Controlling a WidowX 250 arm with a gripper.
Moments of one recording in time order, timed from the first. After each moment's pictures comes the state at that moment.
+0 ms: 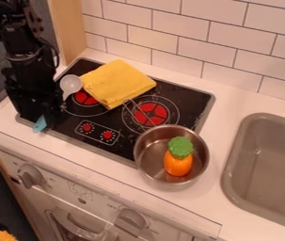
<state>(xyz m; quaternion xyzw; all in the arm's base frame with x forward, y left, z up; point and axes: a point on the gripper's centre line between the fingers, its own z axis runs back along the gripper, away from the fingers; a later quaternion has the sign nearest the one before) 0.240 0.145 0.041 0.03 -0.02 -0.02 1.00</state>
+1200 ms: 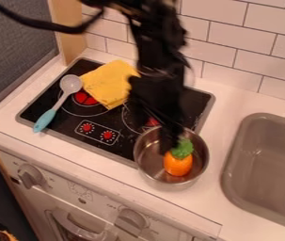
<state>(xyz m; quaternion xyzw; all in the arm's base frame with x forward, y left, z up) 0.268 -0.049 0.059 0.00 -0.04 -0.25 0.97</state>
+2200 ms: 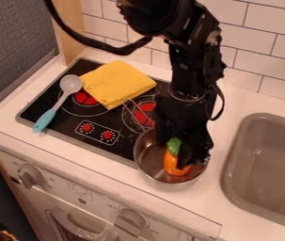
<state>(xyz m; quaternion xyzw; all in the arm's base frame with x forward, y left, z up) 0.278 -0.068 0.033 0.02 -0.03 -0.26 0.97</state>
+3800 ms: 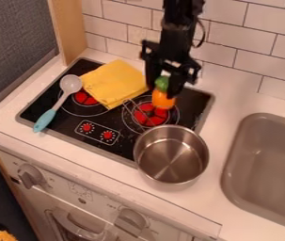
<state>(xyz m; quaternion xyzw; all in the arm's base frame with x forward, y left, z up) 0.379 0.004 0.035 0.04 0.02 -0.08 1.00</state>
